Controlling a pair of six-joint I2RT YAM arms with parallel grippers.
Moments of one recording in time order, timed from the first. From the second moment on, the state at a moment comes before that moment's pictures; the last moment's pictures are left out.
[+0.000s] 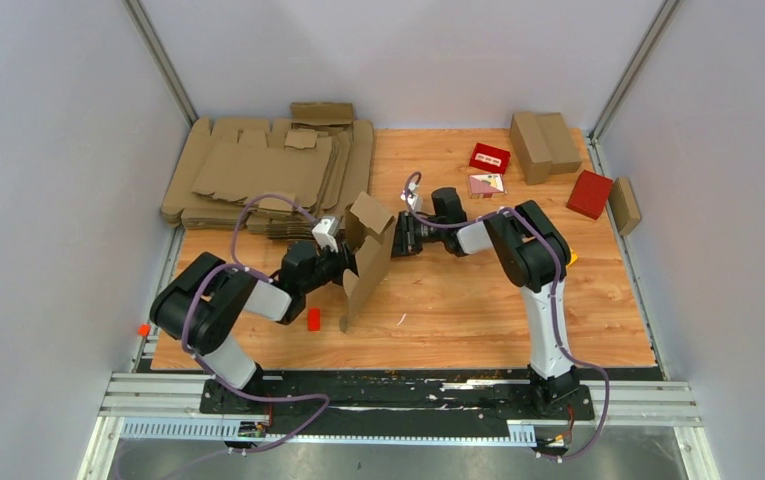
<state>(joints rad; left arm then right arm) -0.50 1.62 0.35 0.95 0.32 -0.53 0.44 2.22 1.15 0.53 -0.98 0.66</state>
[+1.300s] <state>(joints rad) -0.42 1.34 0.44 0.40 0.16 -0.39 0.46 2.21 1.26 0.32 -0.85 0.51</state>
